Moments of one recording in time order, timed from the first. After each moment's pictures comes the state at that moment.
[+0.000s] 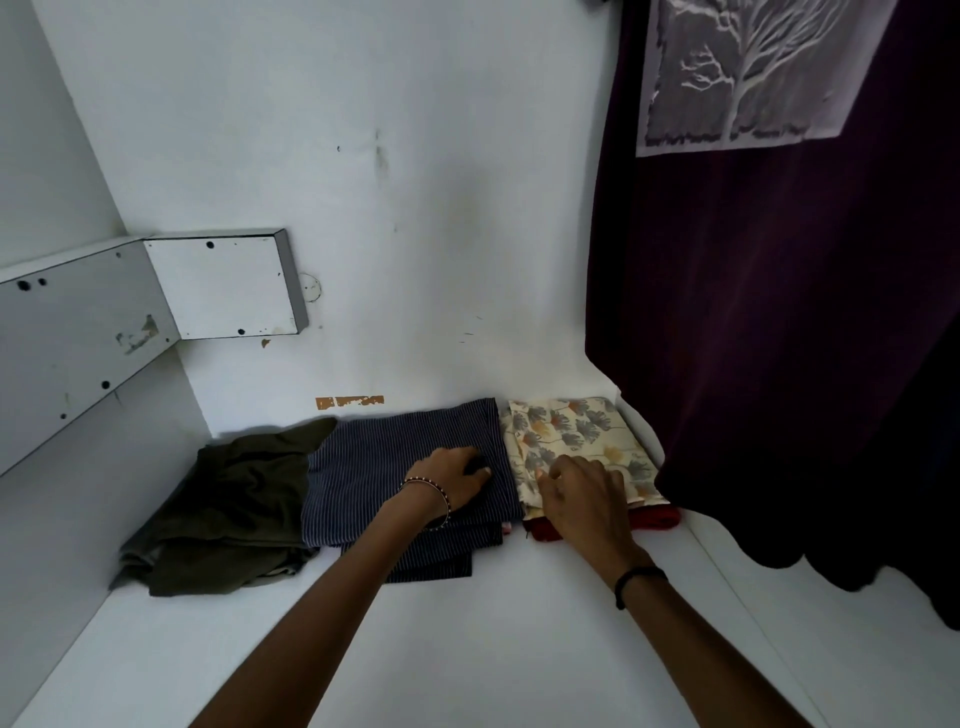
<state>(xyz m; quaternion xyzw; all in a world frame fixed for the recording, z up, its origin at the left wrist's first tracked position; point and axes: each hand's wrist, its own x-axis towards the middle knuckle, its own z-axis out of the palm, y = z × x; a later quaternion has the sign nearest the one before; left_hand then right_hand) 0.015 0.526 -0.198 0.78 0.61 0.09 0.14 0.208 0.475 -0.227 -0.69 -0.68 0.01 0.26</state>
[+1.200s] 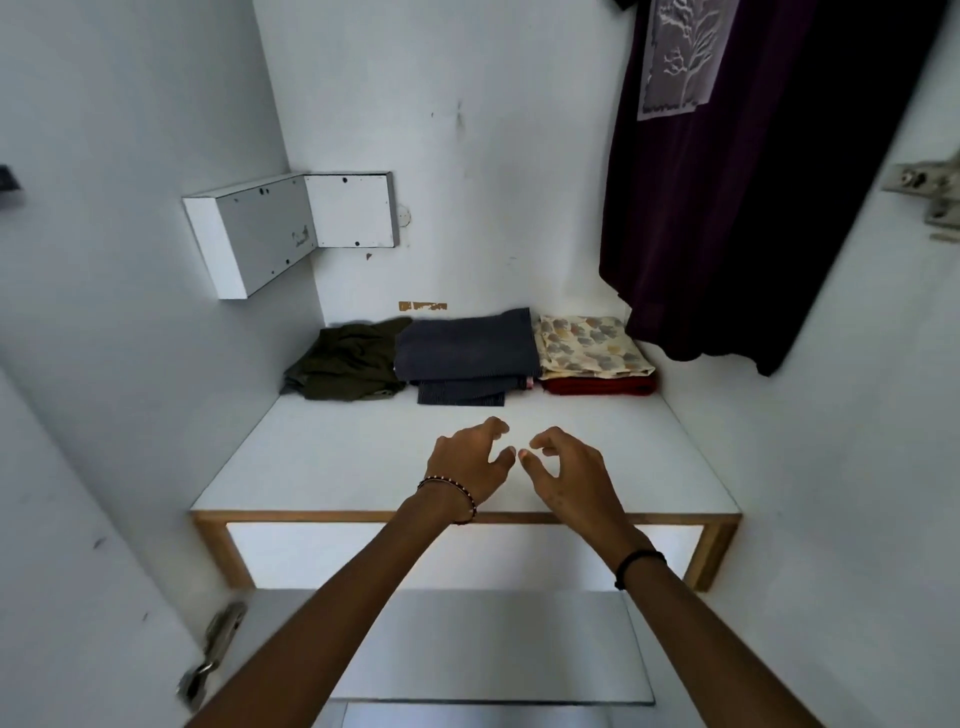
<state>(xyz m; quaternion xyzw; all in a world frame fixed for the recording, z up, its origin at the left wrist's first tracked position) 0.014 0.224 -0.212 0.74 0.62 0.23 0.10 0.174 0.219 -0.239 -0.57 -0.70 0.20 0.38</state>
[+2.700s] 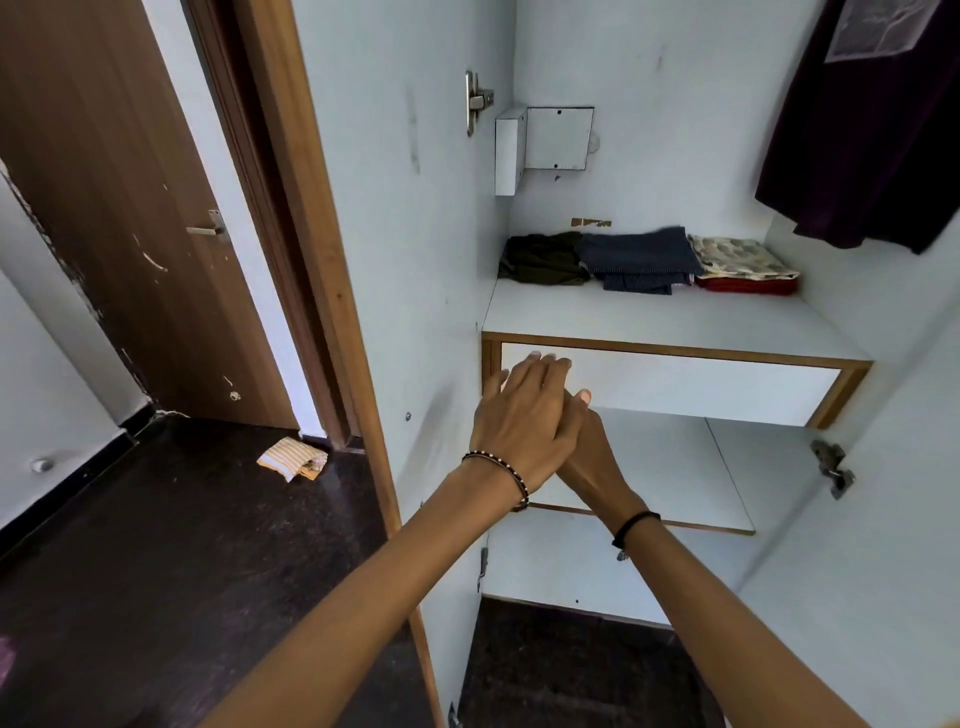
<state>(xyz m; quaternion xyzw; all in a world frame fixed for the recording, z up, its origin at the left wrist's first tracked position) -0.205 -0.185 -0.171 0.75 0.60 0.27 -0.05 -0.104 -0.144 -0.223 -0.44 -0.73 0.31 0.42</state>
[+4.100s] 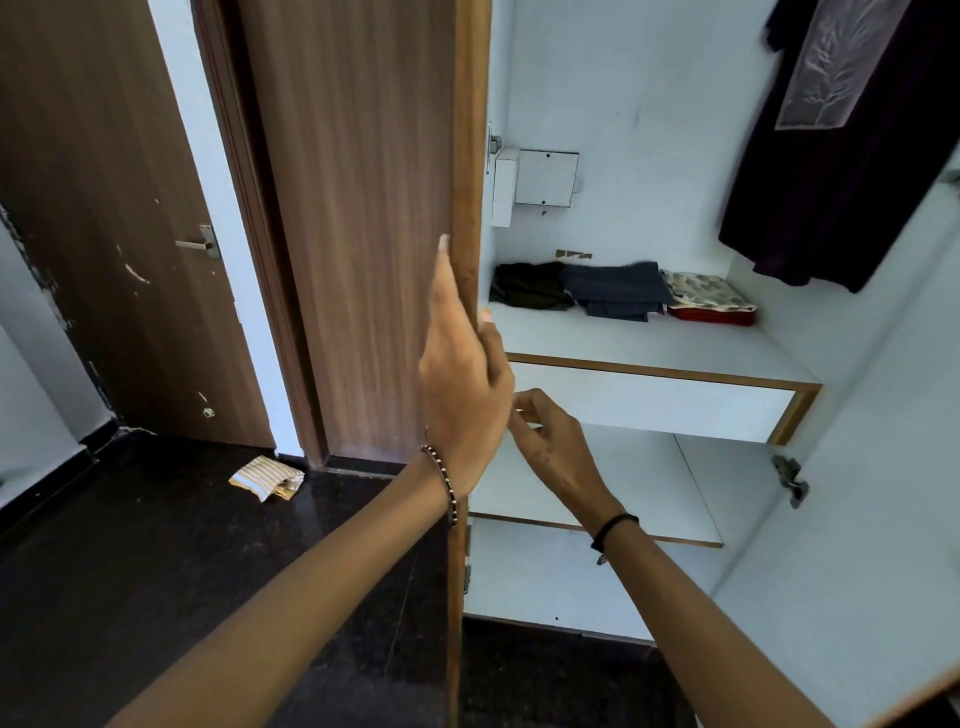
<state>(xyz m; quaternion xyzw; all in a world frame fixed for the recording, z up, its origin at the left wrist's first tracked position) -0.247 -0.240 -0.099 0.56 0.47 0.67 -0.10 -0.138 -0.191 -0.189 -0.44 -0.71 0.35 0.43</state>
